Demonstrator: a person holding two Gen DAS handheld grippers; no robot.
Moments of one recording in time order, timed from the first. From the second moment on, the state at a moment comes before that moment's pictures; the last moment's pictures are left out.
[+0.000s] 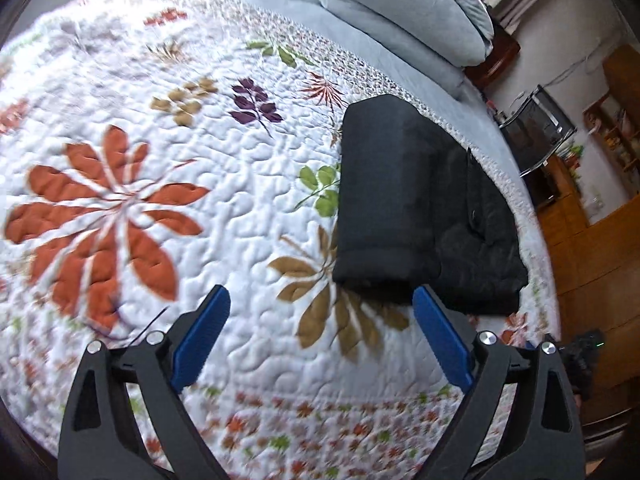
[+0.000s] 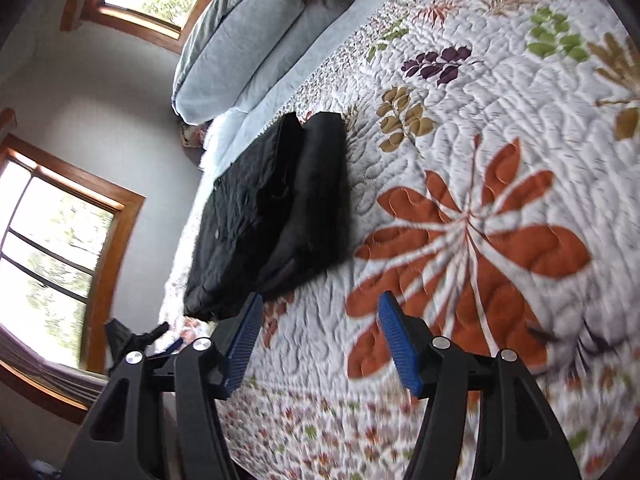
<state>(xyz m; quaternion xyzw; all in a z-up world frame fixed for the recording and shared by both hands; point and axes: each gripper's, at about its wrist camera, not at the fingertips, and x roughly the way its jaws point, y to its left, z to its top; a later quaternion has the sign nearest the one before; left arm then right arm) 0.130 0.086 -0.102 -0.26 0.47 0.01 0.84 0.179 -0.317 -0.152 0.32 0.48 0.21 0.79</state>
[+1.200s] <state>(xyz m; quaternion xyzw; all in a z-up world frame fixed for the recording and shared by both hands) 0.096 0.006 -0.037 -0.12 0.41 -0.03 0.91 0.238 -0.224 -0.135 0.30 0.49 0.17 0.80</state>
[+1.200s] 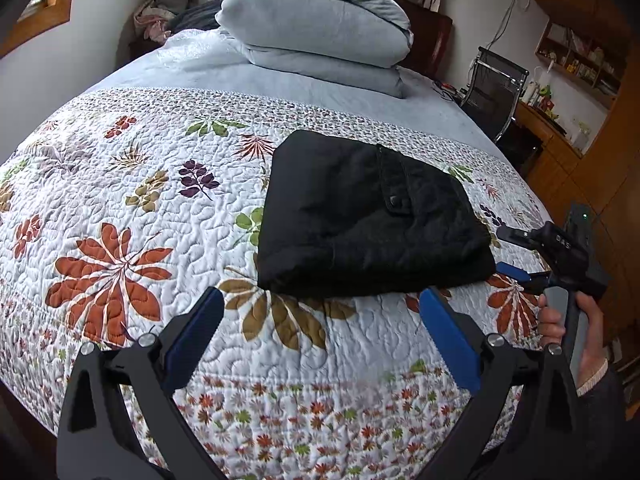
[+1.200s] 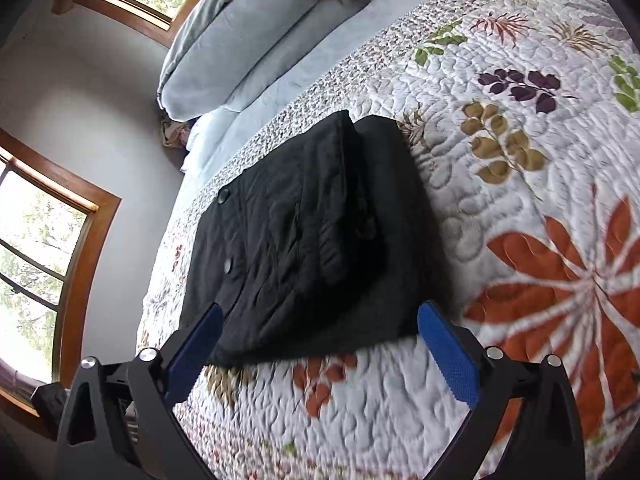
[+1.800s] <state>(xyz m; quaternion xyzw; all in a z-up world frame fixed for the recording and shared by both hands) 0.107 0.006 -0.049 -0.11 0.42 -0.02 0.90 0.241 -0.237 -0.144 0.29 0.49 0.18 0.81</state>
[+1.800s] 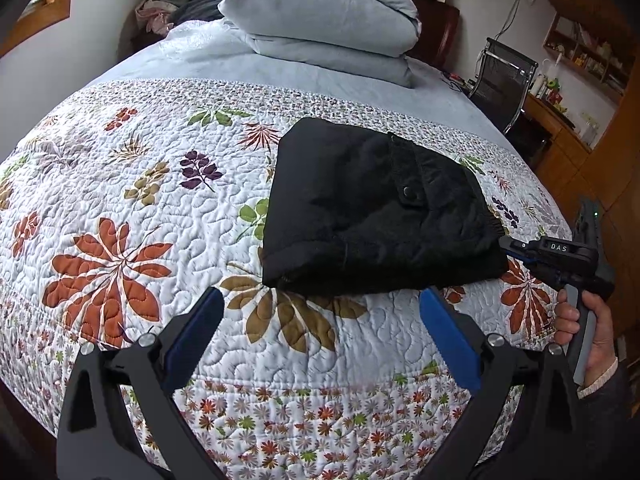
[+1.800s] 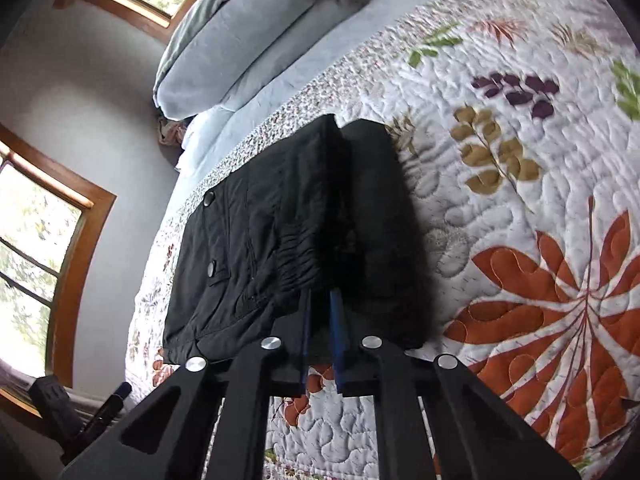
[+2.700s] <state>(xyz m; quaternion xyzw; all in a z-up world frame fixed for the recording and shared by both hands) 0.099 0.018 -0.061 -0.13 0.45 0.01 0.89 0.253 -0.234 -0.141 0.31 0.49 0.17 0.80</state>
